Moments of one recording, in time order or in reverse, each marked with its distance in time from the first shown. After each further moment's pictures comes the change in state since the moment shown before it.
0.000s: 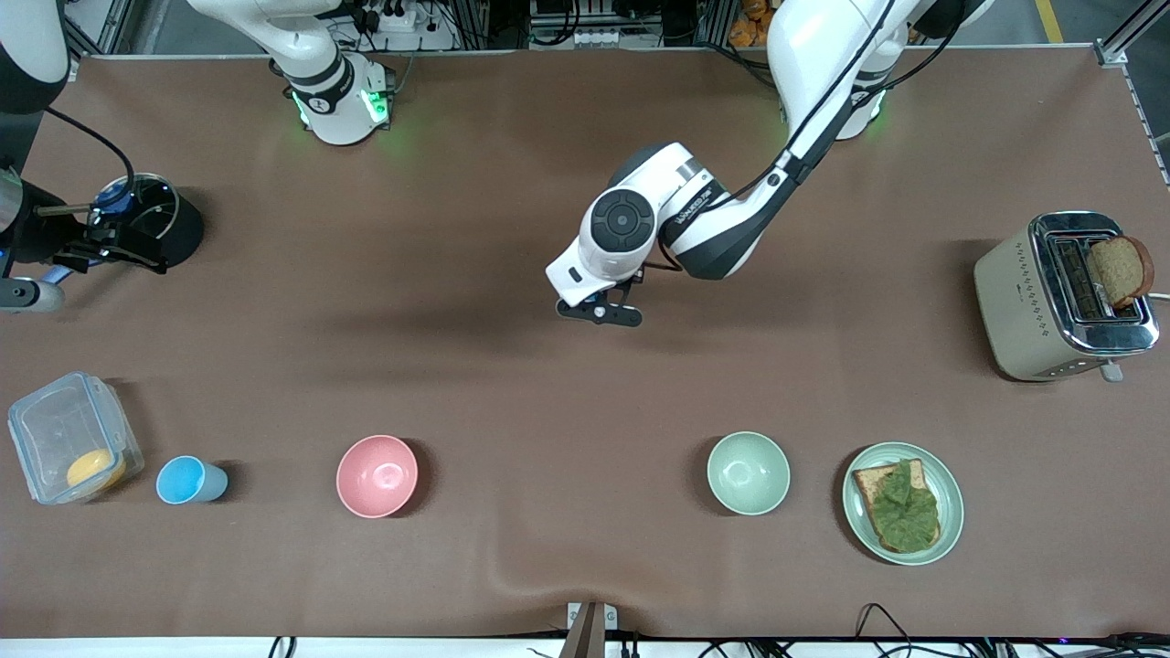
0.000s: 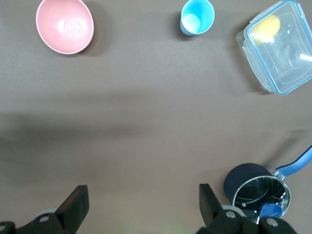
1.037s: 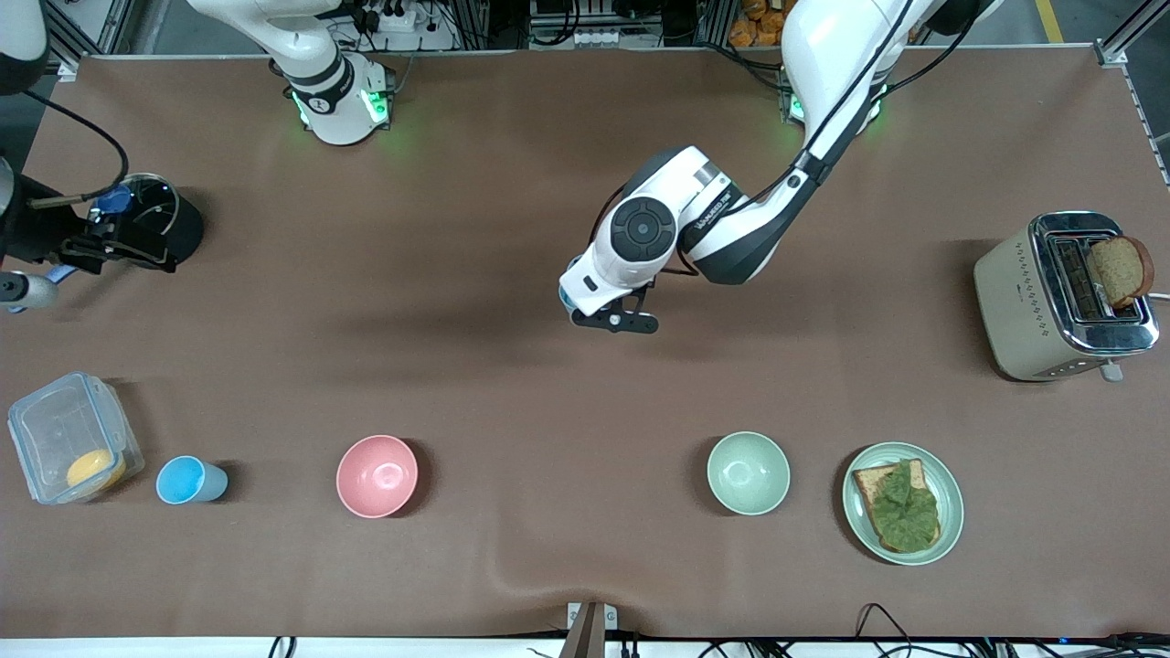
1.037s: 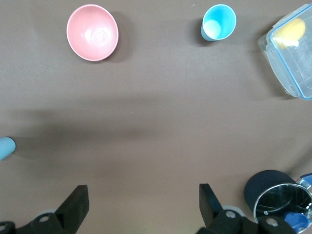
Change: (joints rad) left arm 0.035 -0.021 0.000 0.000 -0.016 -0.009 0.000; right arm 0.001 0.003 0.003 0.024 0.080 -0.004 0.003
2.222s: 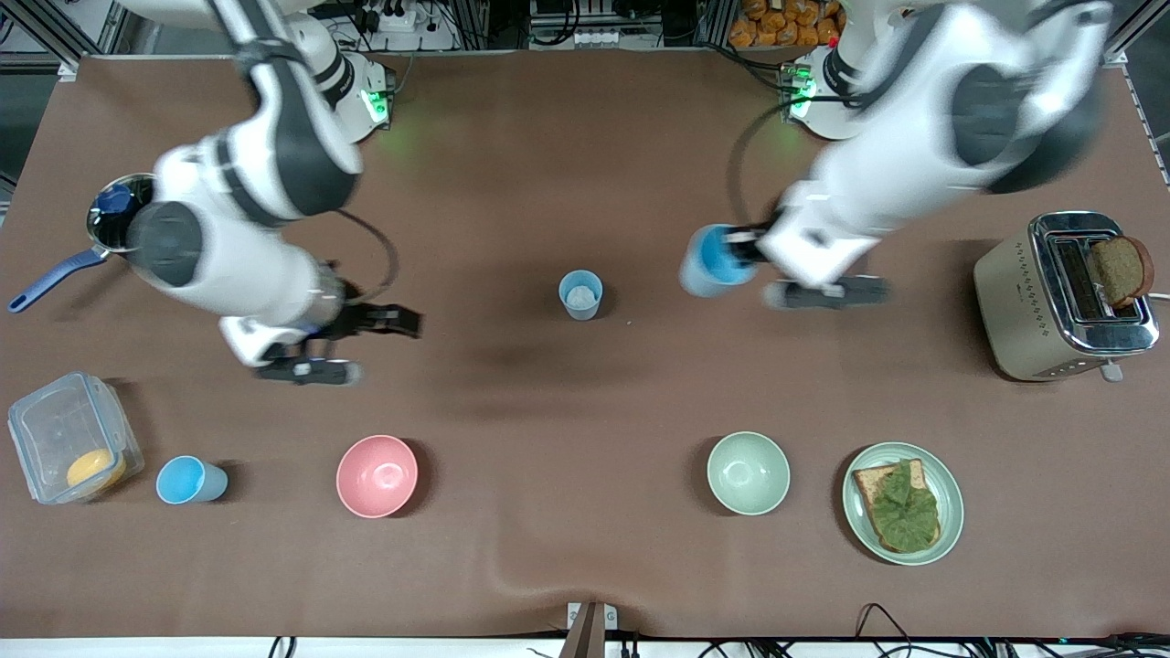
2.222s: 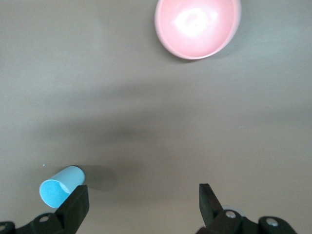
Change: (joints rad) left arm 0.239 -0.348 -0.001 0.012 -0.156 -0.242 -0.020; right arm 0.283 0.201 -0.012 -0.081 0.176 0.307 0.307
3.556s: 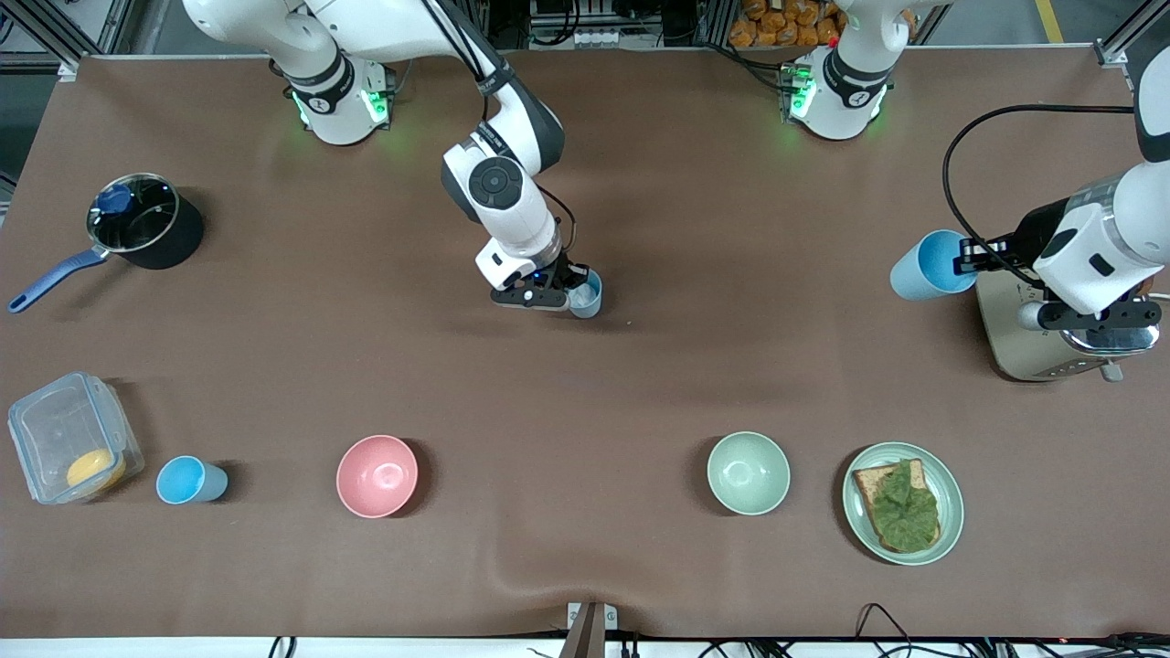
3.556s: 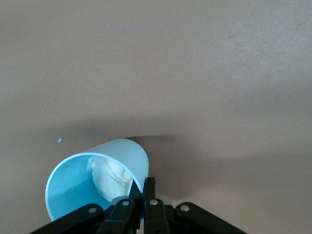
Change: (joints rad) left arm 0.294 -0.102 0.222 0.010 0.063 -0.309 0.565; right arm 0.463 0.185 0.075 -0.359 0.004 0.733 0.461
